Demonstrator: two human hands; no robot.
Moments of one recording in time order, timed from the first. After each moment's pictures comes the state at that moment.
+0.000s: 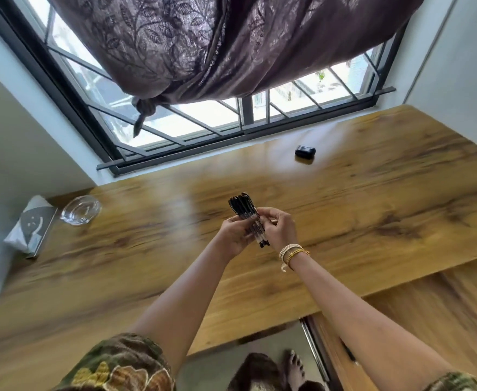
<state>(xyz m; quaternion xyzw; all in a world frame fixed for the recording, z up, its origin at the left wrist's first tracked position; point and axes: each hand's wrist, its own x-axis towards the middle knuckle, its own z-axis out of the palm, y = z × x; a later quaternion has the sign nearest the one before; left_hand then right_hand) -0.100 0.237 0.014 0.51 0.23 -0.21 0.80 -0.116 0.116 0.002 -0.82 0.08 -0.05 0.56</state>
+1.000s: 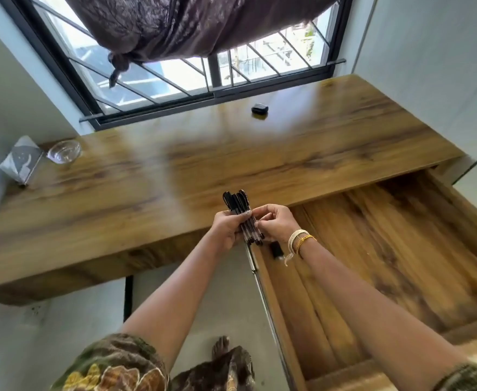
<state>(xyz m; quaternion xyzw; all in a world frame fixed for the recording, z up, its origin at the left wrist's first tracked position) -0.318 0.115 0.004 0.60 0.23 -0.19 0.74 -0.328 -0.031 0.009 -0.77 0.09 0.18 0.61</state>
